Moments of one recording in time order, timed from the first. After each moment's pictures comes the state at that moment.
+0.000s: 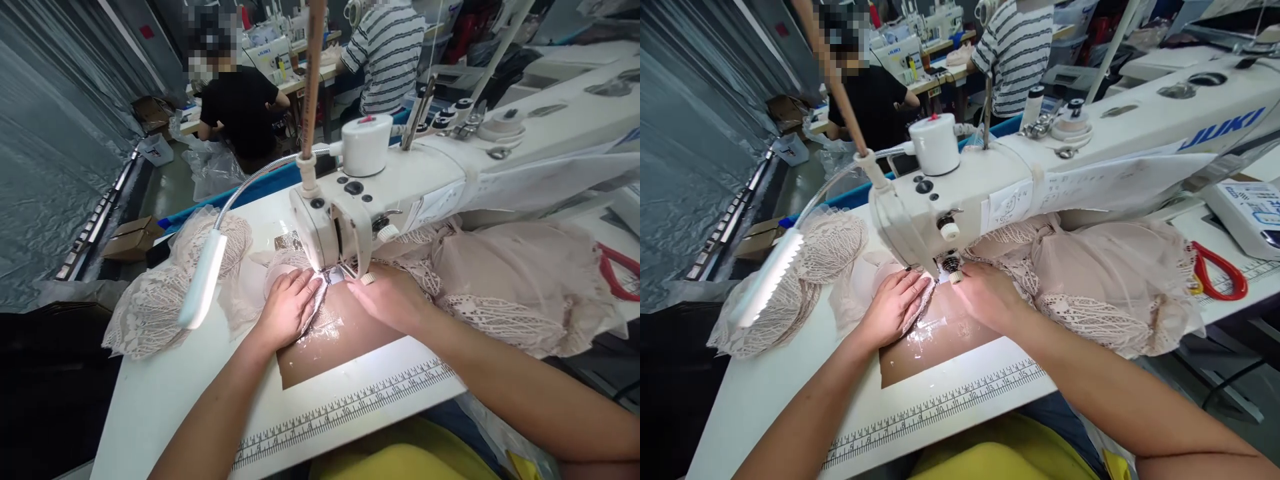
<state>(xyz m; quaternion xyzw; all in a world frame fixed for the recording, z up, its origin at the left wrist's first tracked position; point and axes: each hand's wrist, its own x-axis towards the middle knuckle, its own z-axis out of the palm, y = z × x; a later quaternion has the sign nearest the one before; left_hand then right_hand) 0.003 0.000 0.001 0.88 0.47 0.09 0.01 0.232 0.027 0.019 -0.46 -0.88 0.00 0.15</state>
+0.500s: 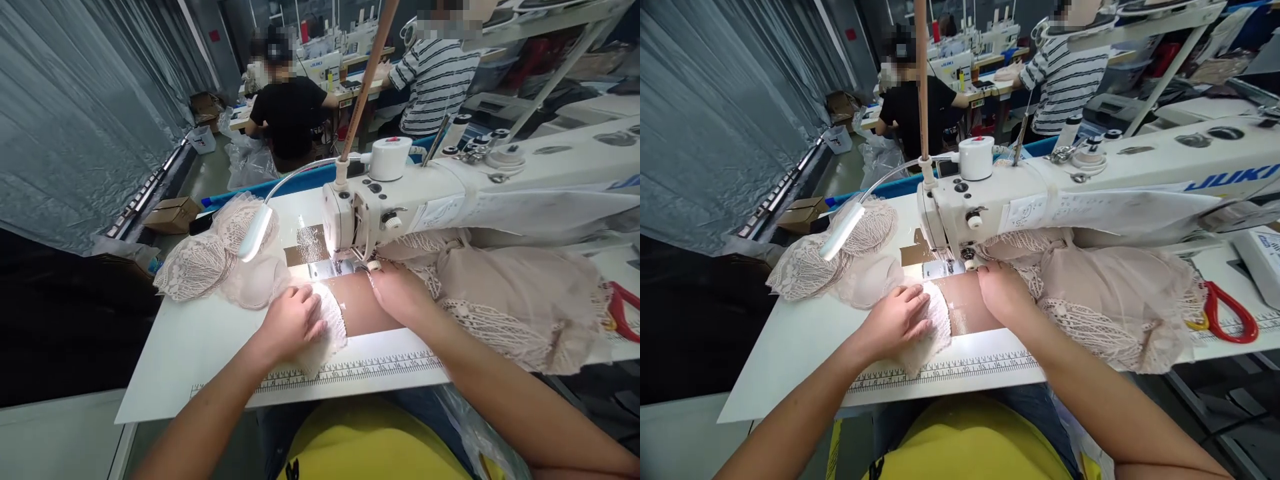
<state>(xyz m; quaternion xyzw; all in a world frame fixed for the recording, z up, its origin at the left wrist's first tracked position) 0.026 -0.079 0.052 0.80 0.59 0.05 0.09 0.241 0.023 0.020 -0.48 -0.87 -0.08 0.02</state>
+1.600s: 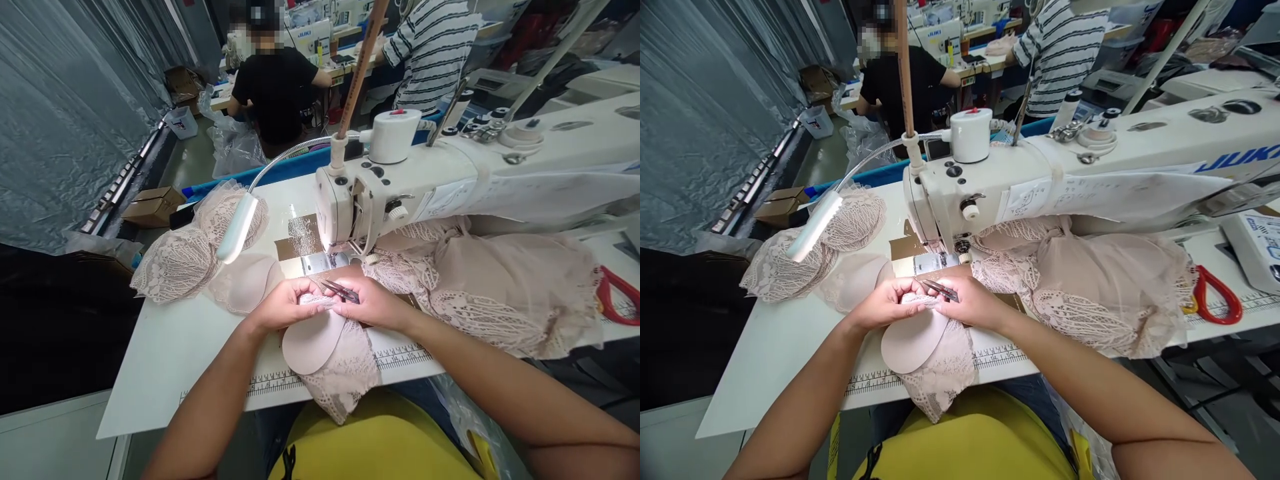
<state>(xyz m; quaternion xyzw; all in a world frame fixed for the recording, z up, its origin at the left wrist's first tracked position) 0.012 -0.046 0.023 0.51 0.46 0.34 0.65 0.220 0.005 0.029 -0.32 -0.78 0.52 0.16</state>
